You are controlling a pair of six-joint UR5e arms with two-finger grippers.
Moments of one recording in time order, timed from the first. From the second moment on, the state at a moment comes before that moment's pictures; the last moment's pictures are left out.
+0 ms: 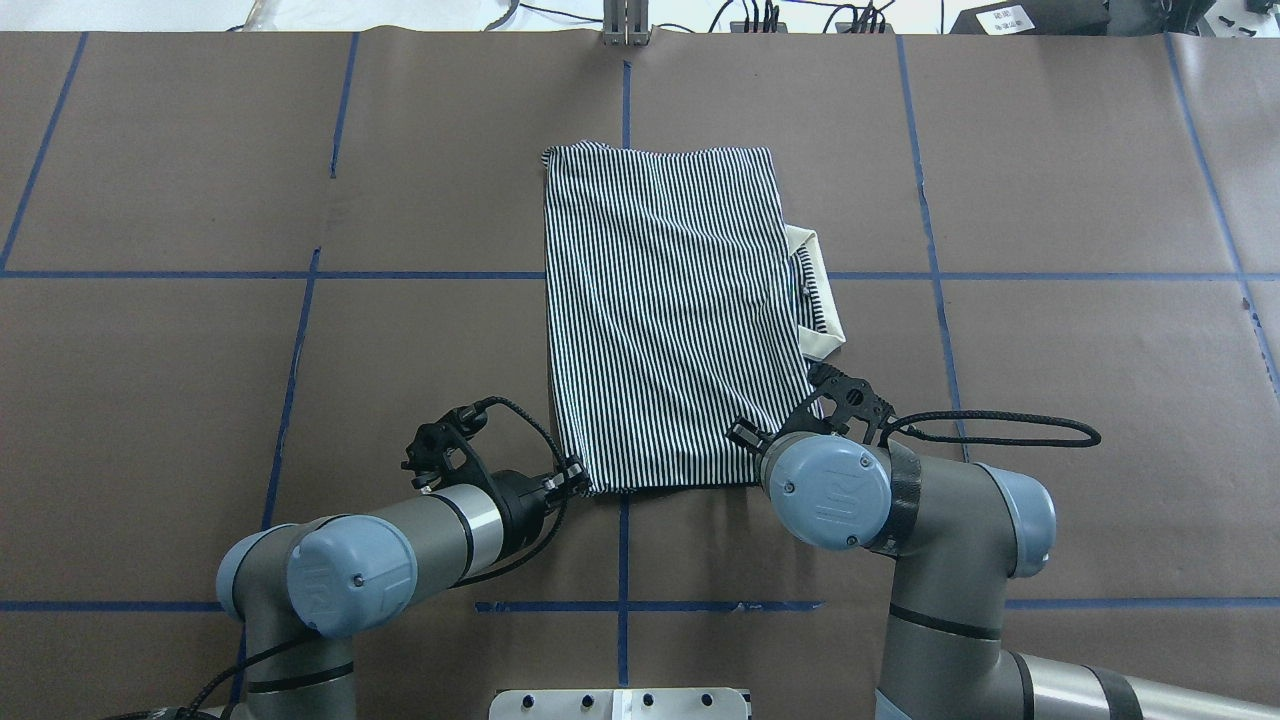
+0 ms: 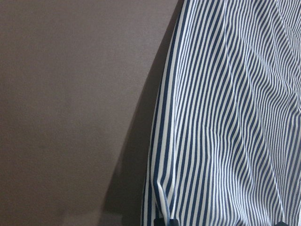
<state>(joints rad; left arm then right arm) -0.21 -1.99 -1.71 -2.35 -1.38 -1.93 0.30 -1.18 1.84 -1.51 1.46 1.98</state>
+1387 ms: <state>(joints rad) -0.21 -1.99 -1.71 -2.35 -1.38 -1.93 0.34 -1.15 1.85 -1.60 1.44 1.88</state>
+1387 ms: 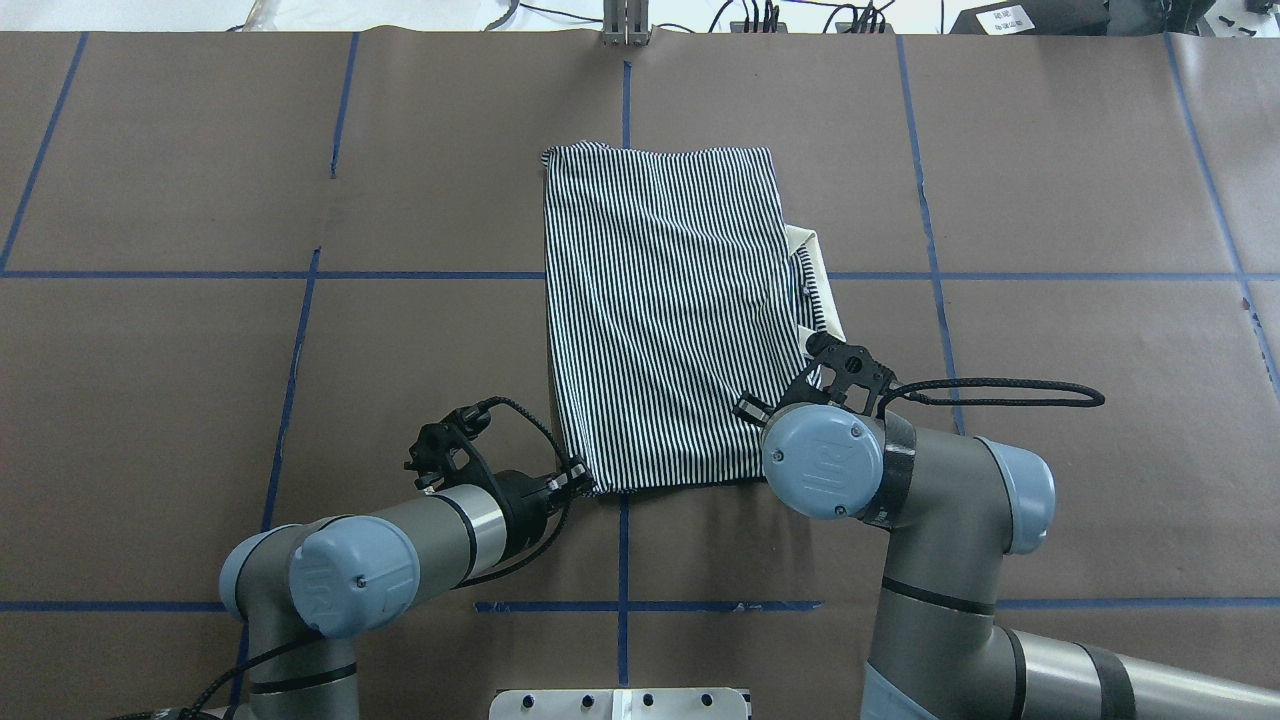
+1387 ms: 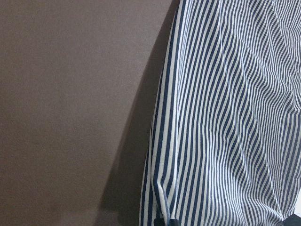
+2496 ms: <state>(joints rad) -0.21 -1.99 -1.71 -2.35 -1.38 -1.93 0.33 -1.14 1.82 -1.60 1.44 1.84</state>
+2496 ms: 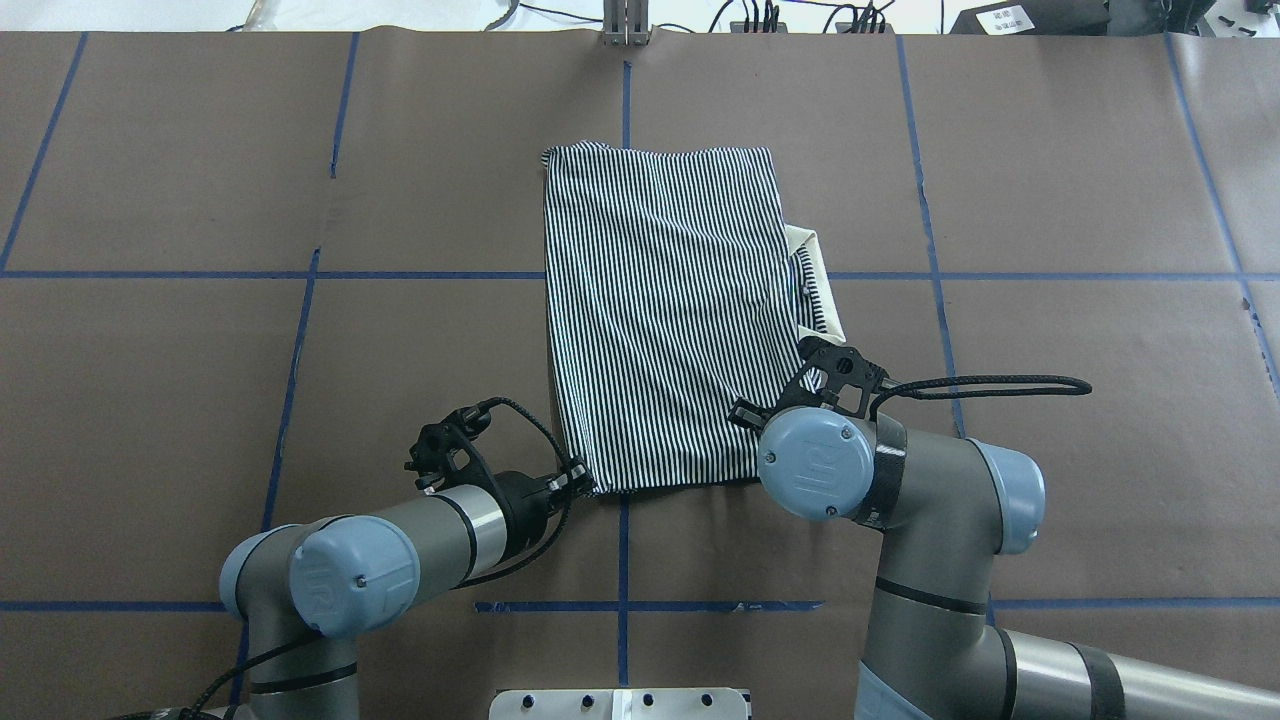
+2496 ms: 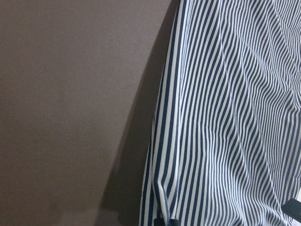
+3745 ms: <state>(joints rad) -0.21 -1.99 -1.71 -2.35 -1.38 -1.93 0.32 -1.13 1.81 -1.60 1.44 1.85</state>
